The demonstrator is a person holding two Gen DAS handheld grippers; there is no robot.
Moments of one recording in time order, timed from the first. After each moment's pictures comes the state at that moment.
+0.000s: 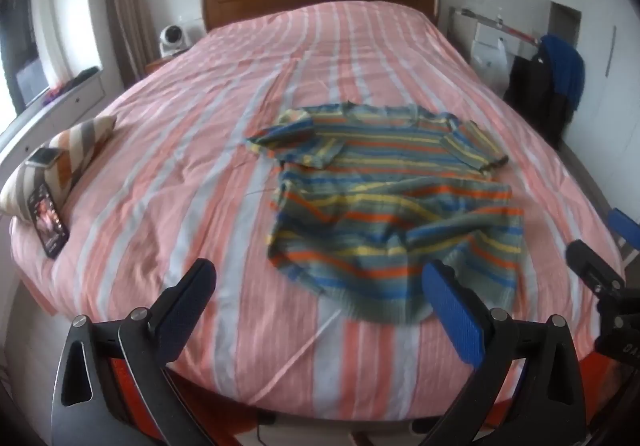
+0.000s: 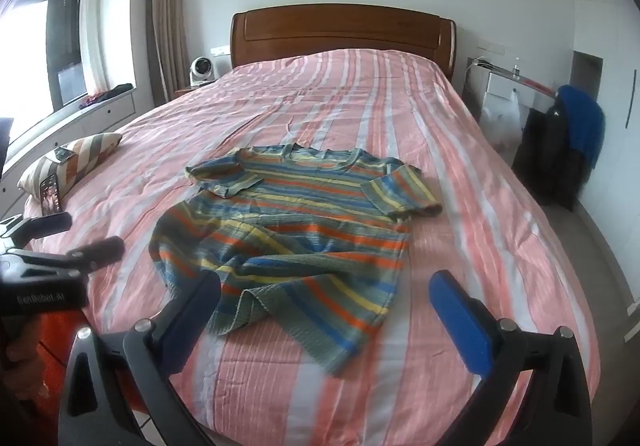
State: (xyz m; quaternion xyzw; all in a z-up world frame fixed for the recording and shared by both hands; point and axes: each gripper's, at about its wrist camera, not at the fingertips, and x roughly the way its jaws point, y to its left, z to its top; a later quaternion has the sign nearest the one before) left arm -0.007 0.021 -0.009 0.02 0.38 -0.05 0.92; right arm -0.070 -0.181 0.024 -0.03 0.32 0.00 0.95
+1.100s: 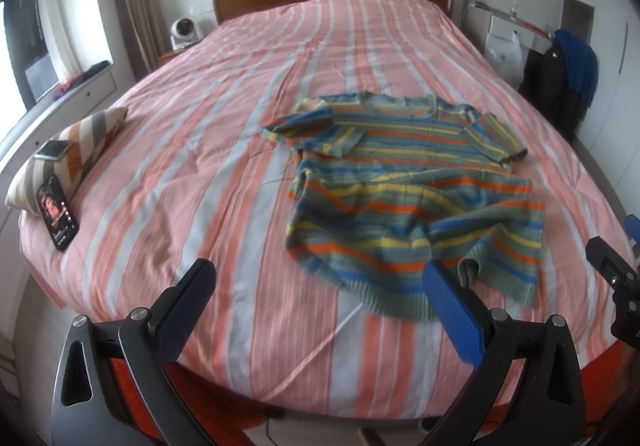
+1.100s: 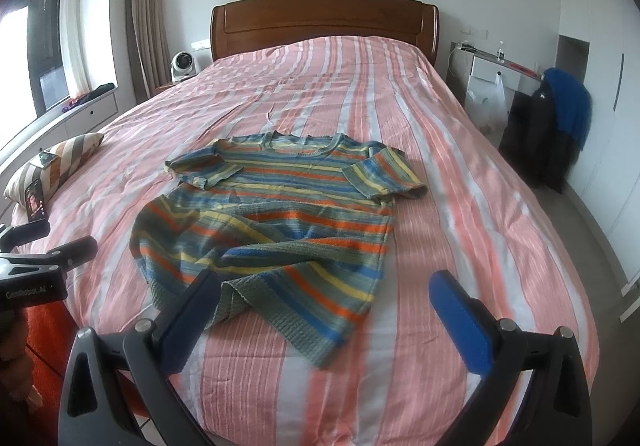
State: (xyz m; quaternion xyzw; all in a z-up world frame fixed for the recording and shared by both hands) left arm -0.001 0.029 -0.019 0.03 0.40 -0.03 0.92; right arm -0.064 -0.190 0.012 -0.01 0.36 -0.03 0.93
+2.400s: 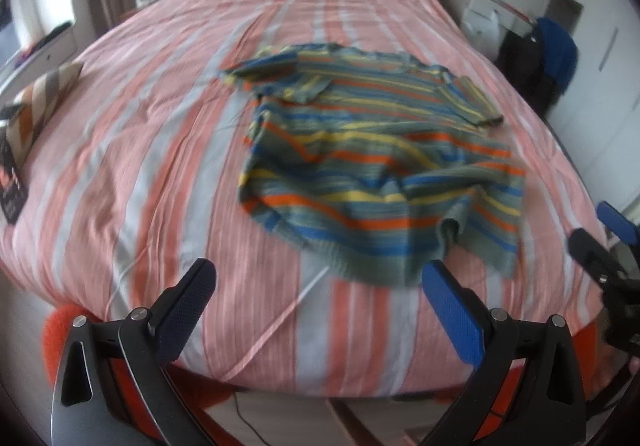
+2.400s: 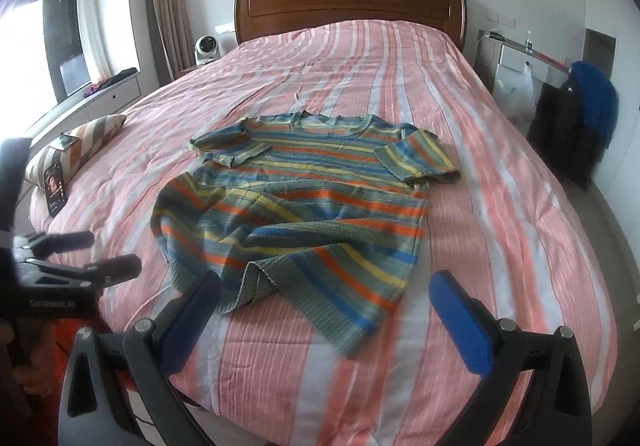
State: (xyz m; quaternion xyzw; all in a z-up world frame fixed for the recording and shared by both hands) left arm 0.002 0.038 -0.054 -0.01 0.47 -0.10 0.88; right arm -0.058 -0.180 -0.004 -0.01 0.37 0.02 0.93
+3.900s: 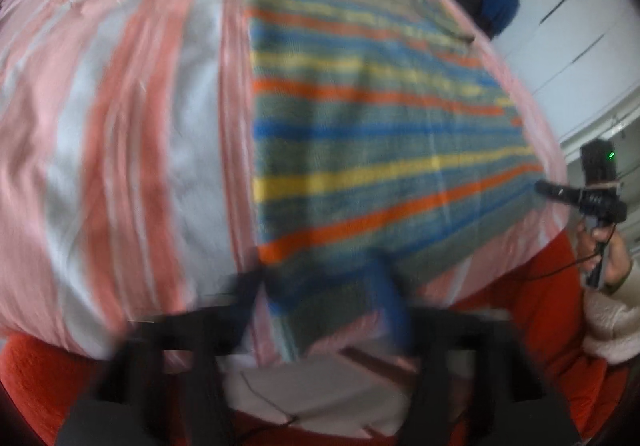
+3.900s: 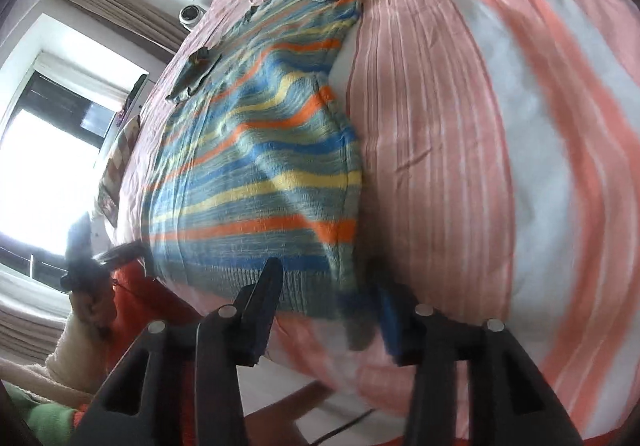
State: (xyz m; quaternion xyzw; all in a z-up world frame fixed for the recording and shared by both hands) left arm 0.020 0.105 -0.142 -0.01 0.58 -0.26 0.77; right arm -0.059 -0.337 -0.124 0.23 0.55 0.12 0.79
